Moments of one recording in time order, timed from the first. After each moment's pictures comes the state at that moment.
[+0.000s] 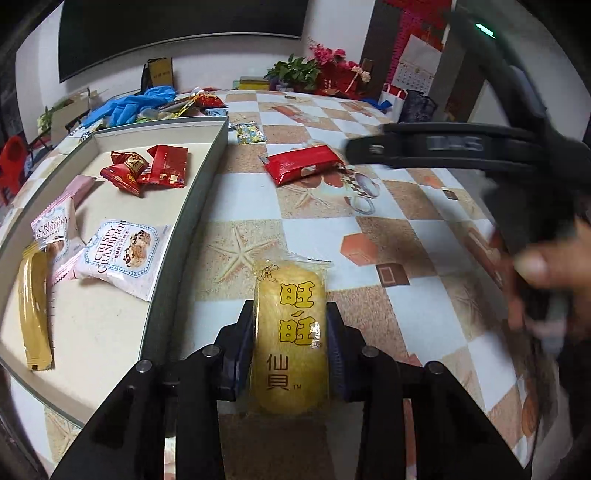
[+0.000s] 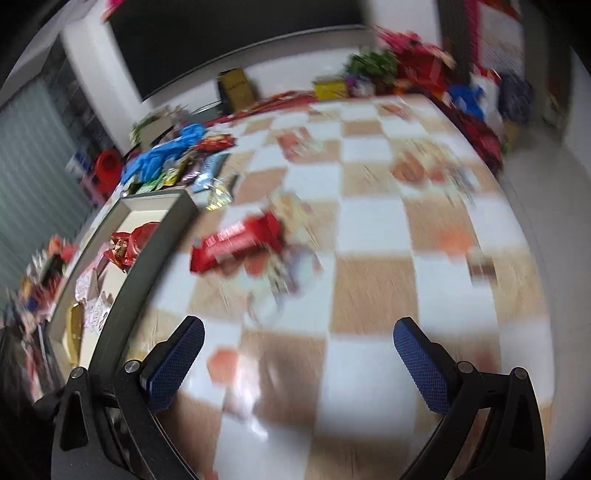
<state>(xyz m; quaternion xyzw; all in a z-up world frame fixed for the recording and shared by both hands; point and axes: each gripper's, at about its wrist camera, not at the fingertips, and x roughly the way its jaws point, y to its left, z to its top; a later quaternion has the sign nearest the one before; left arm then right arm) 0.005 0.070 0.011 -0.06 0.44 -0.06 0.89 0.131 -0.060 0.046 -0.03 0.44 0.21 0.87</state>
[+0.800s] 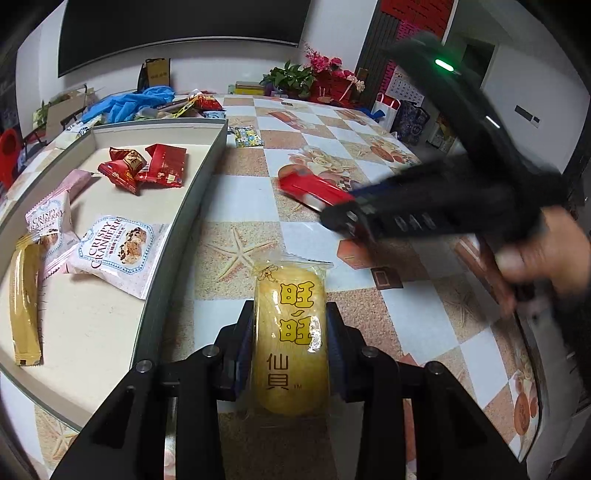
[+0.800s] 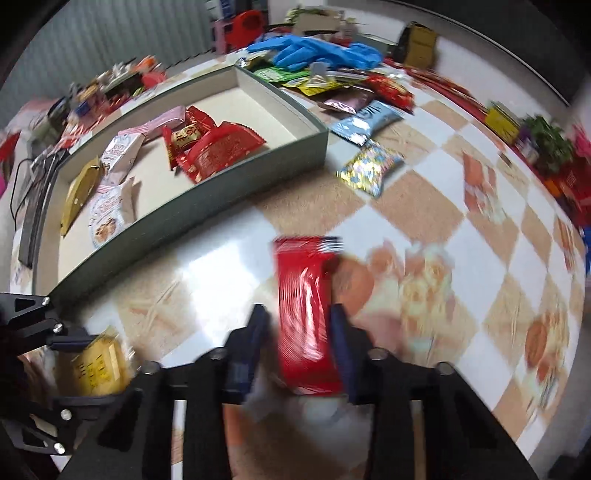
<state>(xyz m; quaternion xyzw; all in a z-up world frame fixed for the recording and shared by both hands) 0.002 0.076 0.010 -0.08 0.43 -0.07 0.90 0.146 0.003 0.010 -0.24 0.48 0.39 0.75</state>
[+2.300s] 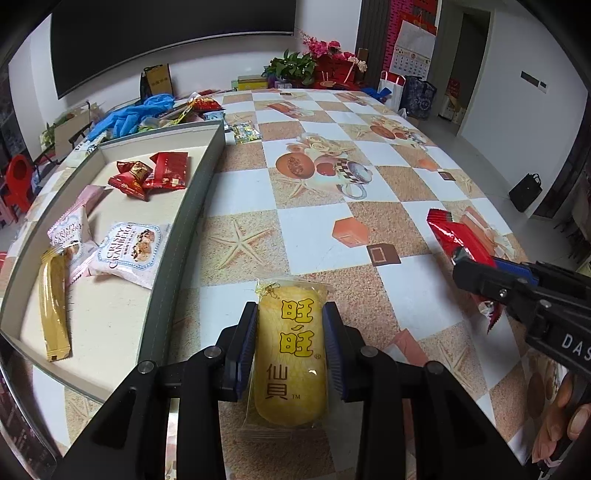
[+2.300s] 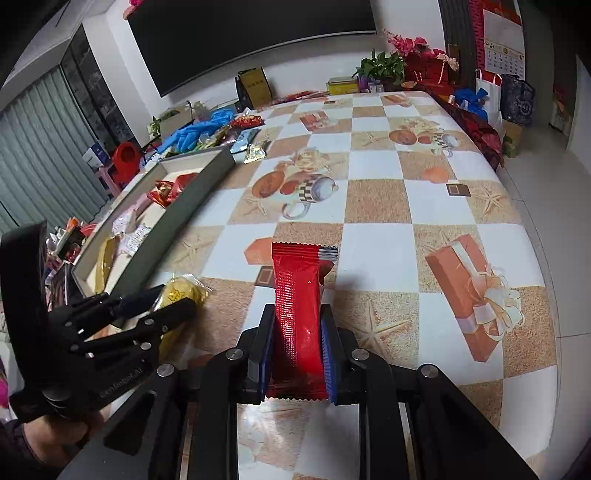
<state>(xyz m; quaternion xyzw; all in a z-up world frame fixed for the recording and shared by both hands) -0.009 0.056 0.020 -0.01 0.45 -0.04 0.89 0.012 -0.102 0.036 0.03 0.45 0.21 0.87</state>
